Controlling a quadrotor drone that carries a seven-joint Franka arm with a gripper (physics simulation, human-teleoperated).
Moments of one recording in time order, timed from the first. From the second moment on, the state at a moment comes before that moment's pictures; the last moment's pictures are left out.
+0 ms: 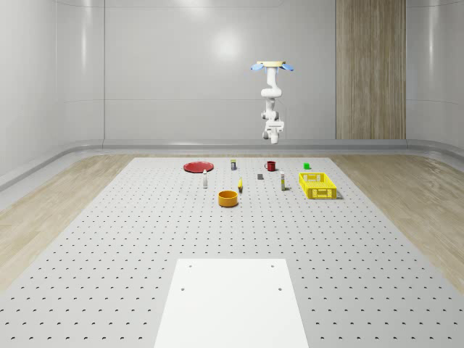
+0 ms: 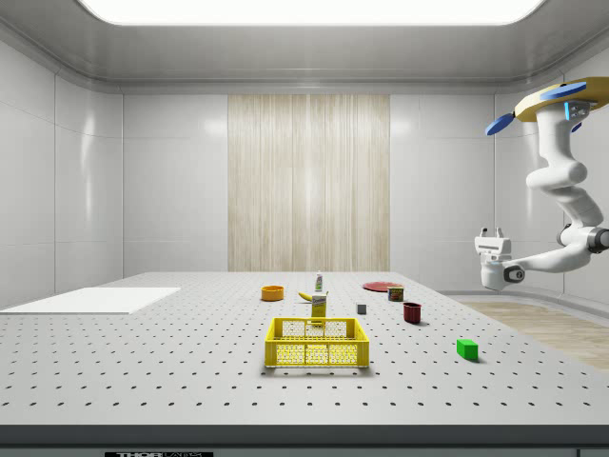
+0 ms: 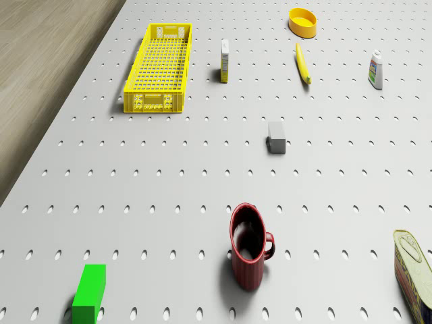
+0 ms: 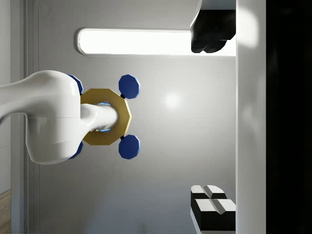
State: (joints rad) arm -0.01 -0.71 0.01 -2.05 0.00 1.37 0.78
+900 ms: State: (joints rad) arm -0.01 -0.72 0.02 -2.05 -0.02 1.38 0.78
